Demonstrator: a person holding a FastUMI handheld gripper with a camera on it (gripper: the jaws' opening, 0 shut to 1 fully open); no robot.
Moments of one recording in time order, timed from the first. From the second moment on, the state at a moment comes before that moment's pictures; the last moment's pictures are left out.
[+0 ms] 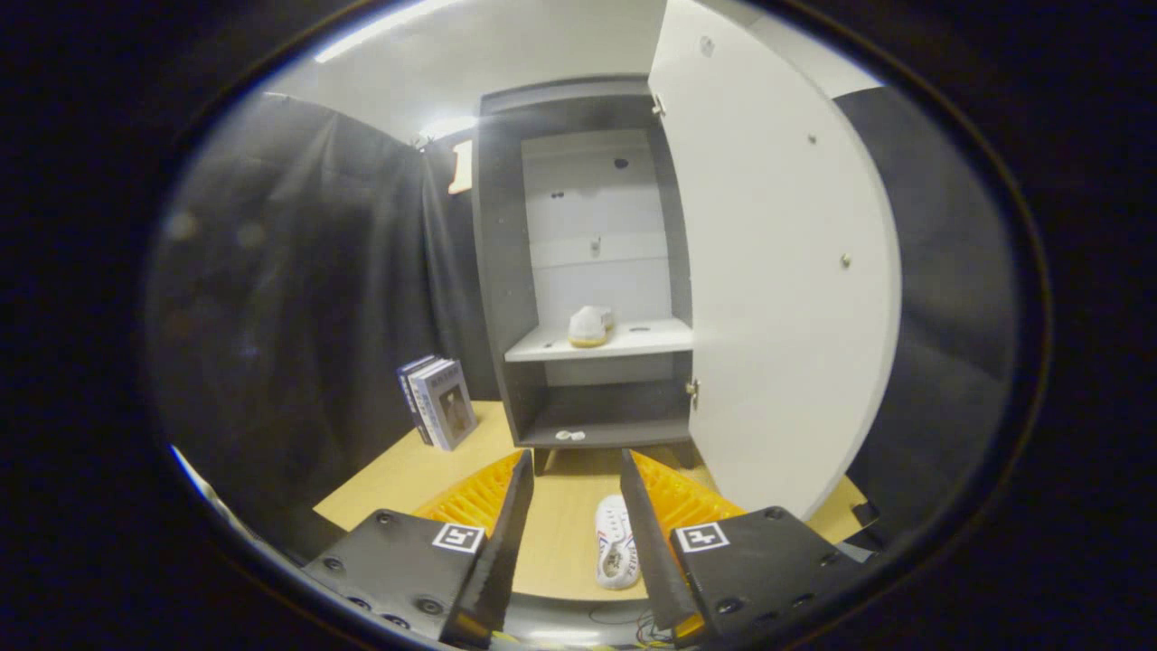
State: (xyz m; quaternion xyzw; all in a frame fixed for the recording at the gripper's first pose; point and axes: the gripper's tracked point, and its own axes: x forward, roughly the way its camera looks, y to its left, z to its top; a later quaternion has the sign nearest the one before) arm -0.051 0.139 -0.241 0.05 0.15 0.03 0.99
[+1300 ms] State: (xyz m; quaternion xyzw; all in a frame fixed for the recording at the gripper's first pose) arm 0.041 0.144 -0.569 0.05 0.38 0.00 0.93
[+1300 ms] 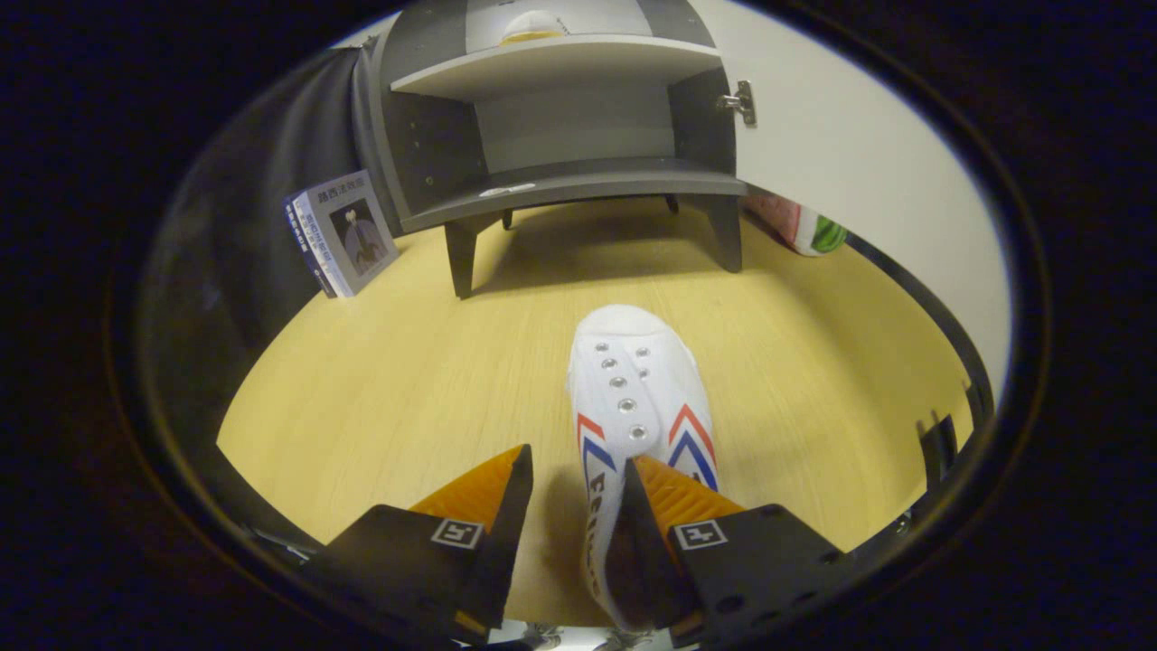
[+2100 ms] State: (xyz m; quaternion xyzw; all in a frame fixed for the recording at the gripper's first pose) arm 0.044 0.141 -0.560 0.09 0.33 0.04 0.94
